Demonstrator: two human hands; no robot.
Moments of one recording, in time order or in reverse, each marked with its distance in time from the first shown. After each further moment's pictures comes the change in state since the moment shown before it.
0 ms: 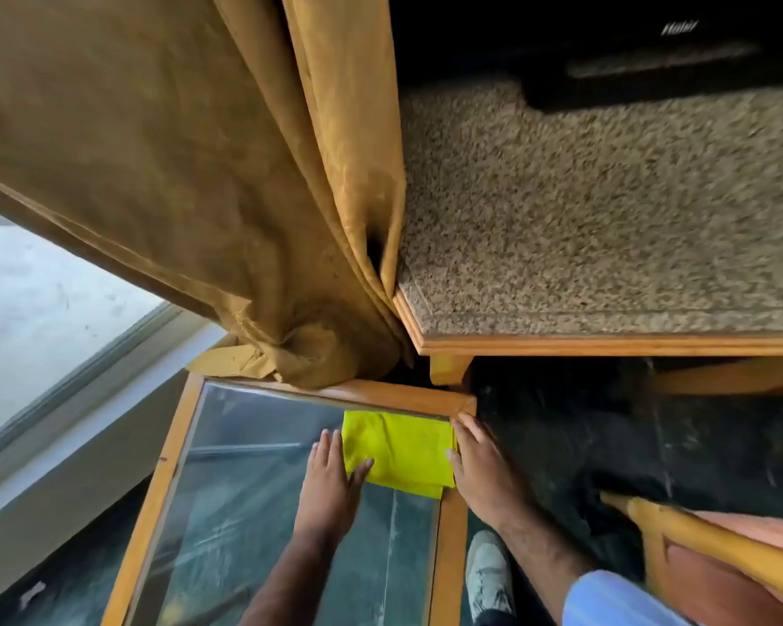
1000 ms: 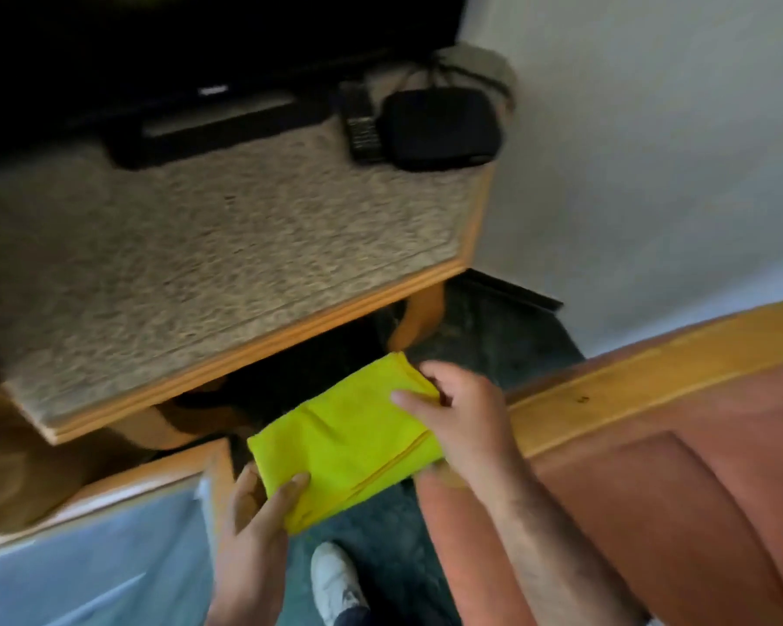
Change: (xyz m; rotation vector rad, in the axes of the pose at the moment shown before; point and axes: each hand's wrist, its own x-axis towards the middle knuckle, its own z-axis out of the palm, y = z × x) left_hand -0.134 0.249 0.065 -1.208 -0.418 0.097; right_hand -0.203 0.151 -0.217 0.678 0.691 0.287
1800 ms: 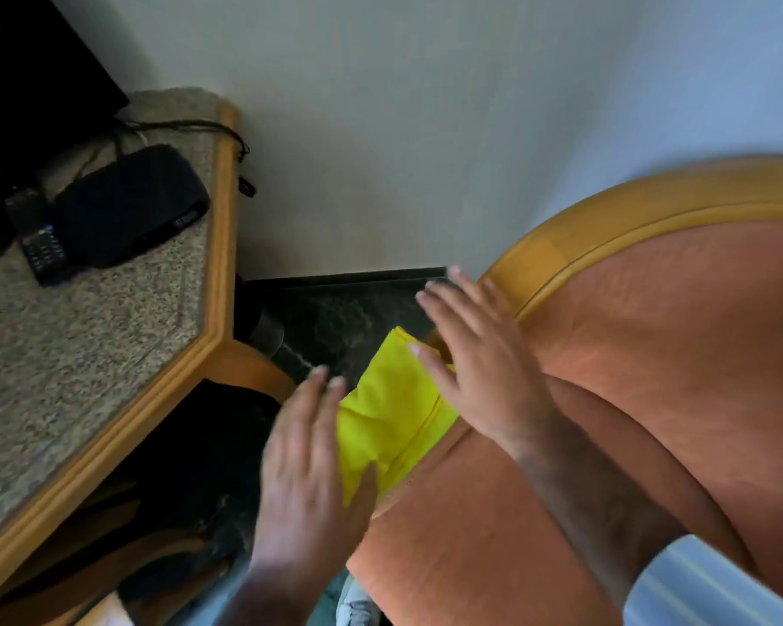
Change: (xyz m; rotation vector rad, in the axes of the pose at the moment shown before) left_hand 0.002 -0.034 0.256 1.555 -0.473 1.040; right_hand 0.016 0.129 -0.228 -0.783 0.479 -0.316
